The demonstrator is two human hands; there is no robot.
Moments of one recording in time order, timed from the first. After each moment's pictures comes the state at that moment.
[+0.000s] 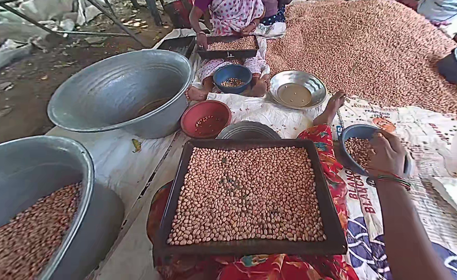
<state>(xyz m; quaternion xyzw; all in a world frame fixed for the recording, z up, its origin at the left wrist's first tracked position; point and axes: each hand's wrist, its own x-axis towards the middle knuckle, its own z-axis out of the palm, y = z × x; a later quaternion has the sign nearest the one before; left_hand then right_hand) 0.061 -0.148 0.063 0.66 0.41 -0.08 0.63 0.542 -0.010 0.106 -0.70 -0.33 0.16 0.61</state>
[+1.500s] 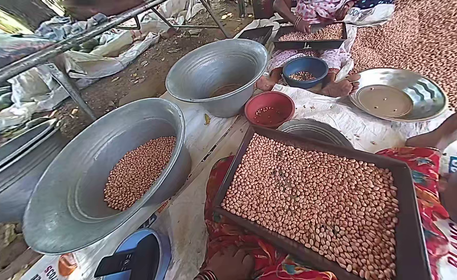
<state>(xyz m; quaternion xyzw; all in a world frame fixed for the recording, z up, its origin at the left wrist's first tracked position) 0.102 -0.184 0.089 0.69 0.56 -0.23 0.41 0.519 -0.022 0.098 -0.68 -0.67 0.15 0.25</state>
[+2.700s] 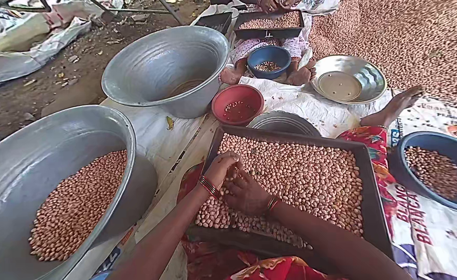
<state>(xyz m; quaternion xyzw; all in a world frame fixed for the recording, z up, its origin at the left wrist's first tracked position) 0.087 0.004 0.068 0.43 0.56 0.40 0.59 0.232 -0.016 -0.019 -0.18 -0.96 0.09 0.19</state>
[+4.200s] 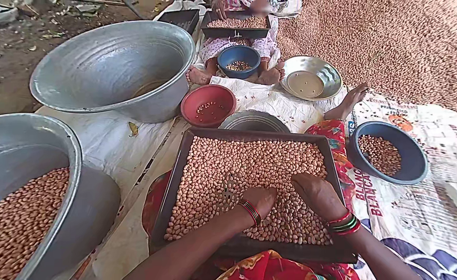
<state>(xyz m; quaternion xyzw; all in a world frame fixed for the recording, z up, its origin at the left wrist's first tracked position) 0.241 -0.018 0.055 0.78 0.45 -0.24 0.37 0.417 -0.053 0.042 -0.57 -0.79 0.08 0.19</state>
